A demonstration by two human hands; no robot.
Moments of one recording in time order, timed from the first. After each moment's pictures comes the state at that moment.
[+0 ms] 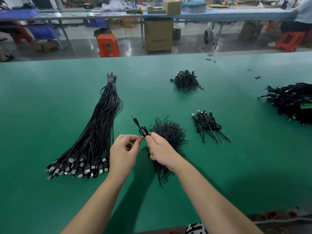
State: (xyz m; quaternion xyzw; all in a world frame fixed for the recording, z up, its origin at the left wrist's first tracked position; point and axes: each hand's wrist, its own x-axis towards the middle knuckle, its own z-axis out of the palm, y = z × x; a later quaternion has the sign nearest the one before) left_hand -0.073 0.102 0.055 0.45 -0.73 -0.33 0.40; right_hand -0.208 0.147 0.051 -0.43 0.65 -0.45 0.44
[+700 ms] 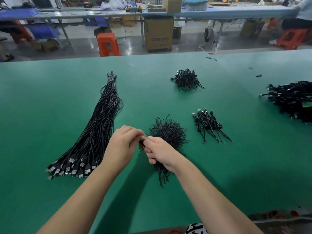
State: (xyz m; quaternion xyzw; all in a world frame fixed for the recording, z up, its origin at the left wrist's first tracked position) left_hand -0.063 0.081 0.079 0.28 -0.89 -0.12 0.35; right_hand -0.202 0.154 0.068 -0.39 0.57 -0.45 0.56
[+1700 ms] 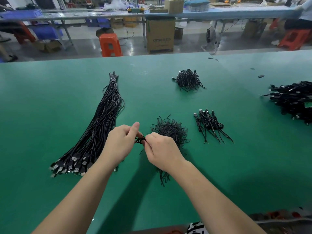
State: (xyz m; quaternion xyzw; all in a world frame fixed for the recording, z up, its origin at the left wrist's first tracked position) left_hand -0.066 0.078 0.102 0.48 -0.76 -0.35 0.25; right_hand -0.199 0.162 0.065 -0.68 0.66 -0.32 -0.04
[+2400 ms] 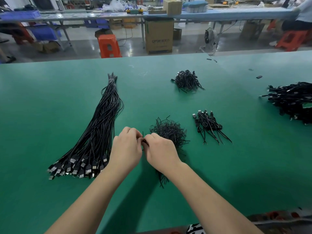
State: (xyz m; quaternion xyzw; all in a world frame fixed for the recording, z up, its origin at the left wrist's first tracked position) left_hand -0.080 0.096 0.088 0.47 -0.85 -0.16 0.21; right_hand -0.198 0.155 0.056 -0.65 0.73 -0.24 -0.01
